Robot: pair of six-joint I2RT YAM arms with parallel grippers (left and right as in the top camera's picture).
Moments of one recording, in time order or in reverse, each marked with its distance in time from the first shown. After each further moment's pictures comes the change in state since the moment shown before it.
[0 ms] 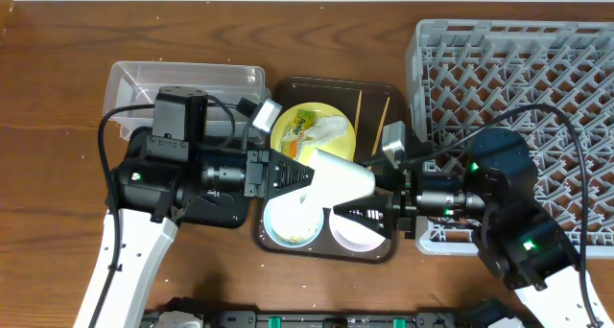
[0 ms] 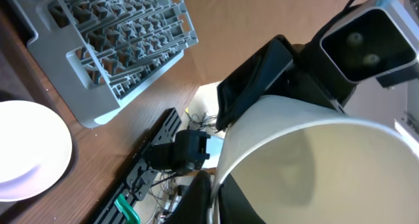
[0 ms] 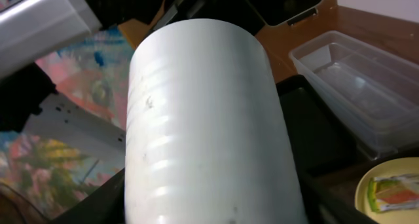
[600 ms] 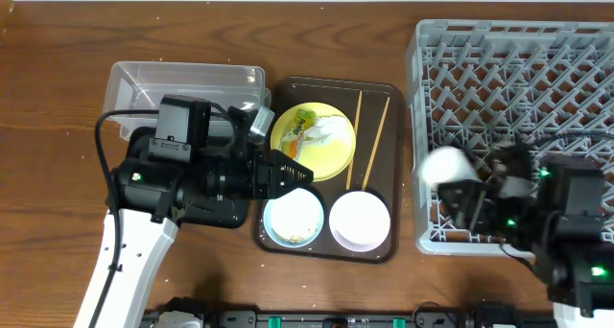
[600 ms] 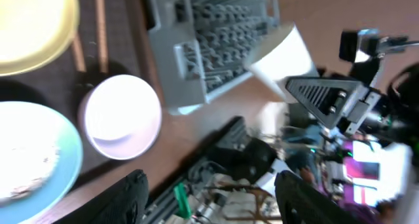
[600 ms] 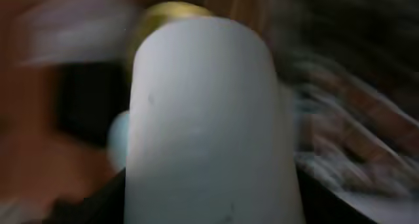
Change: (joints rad) left arm 0.000 0.000 0.000 -0.132 -0.354 0.008; right arm -0.491 -0.117 0.082 -0.853 0.595 0.100
